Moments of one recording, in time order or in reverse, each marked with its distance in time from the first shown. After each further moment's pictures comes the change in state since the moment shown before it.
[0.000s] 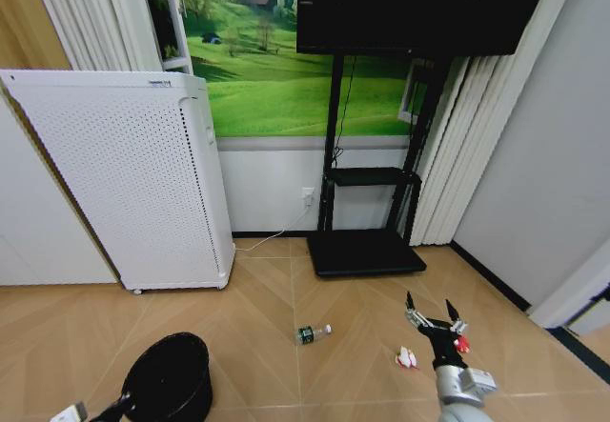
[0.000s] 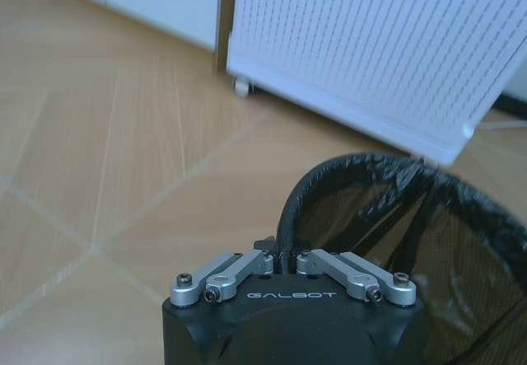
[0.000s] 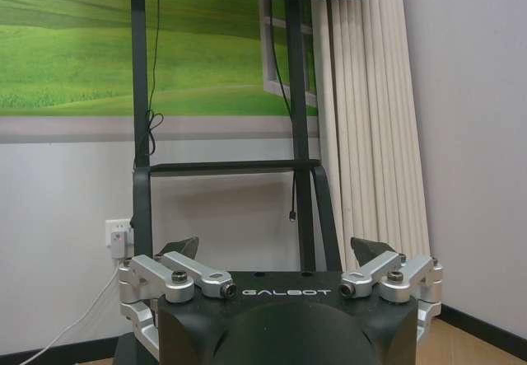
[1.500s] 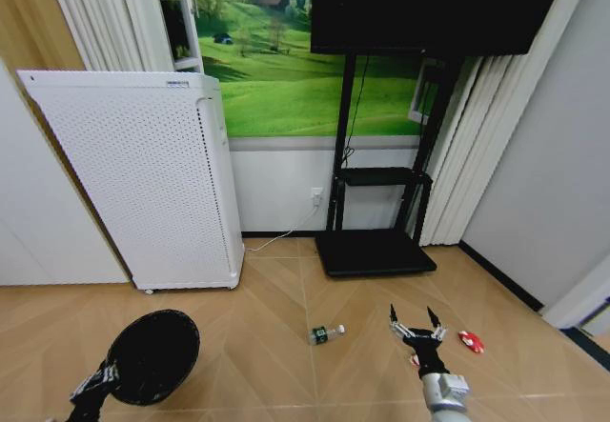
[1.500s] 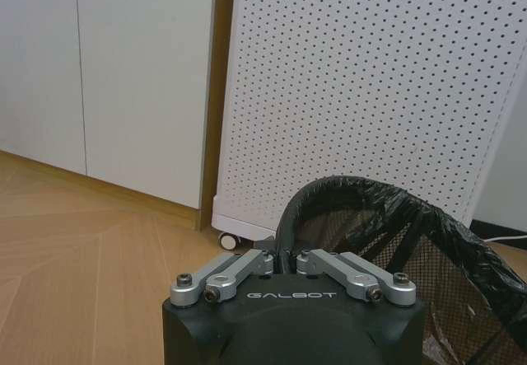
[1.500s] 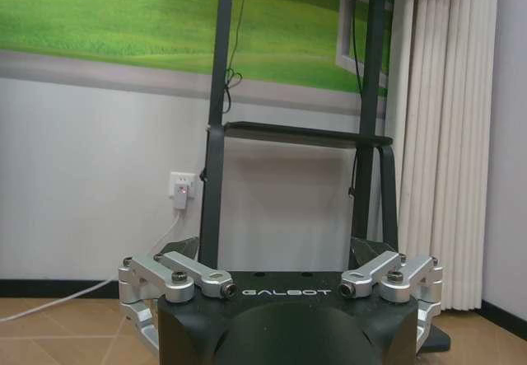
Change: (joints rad) left arm 0.055 -0.070 -0.070 0.007 0.319 -0.525 0.372; right arm 0.021 0.004 -0.063 -0.106 -0.141 0.027 -0.031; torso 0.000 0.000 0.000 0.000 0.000
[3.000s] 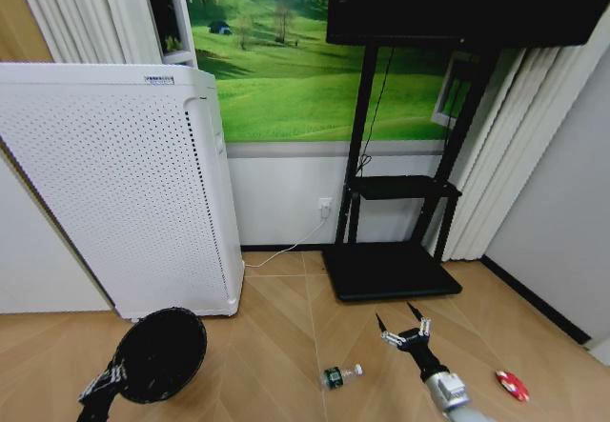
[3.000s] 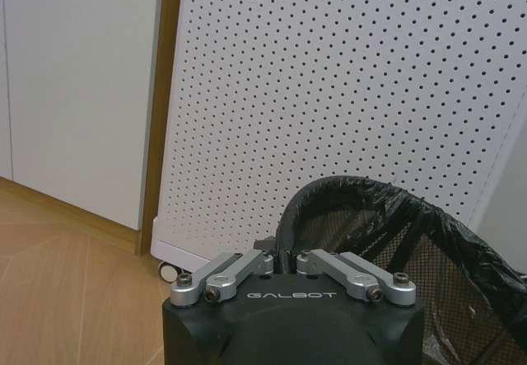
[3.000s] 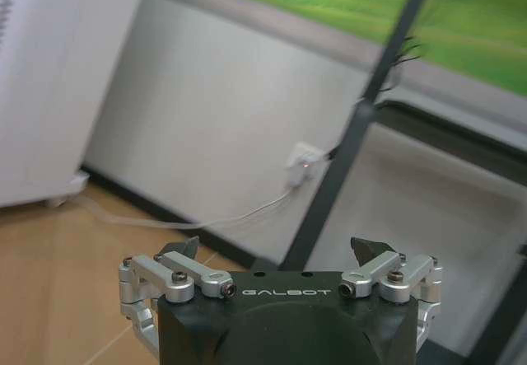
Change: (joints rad) left arm 0.006 -0.036 0.023 -0.024 -0.034 -0.022 0.010; right arm 0.005 -0.237 -0.019 -0.152 -0.163 0.087 -0.323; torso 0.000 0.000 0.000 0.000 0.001
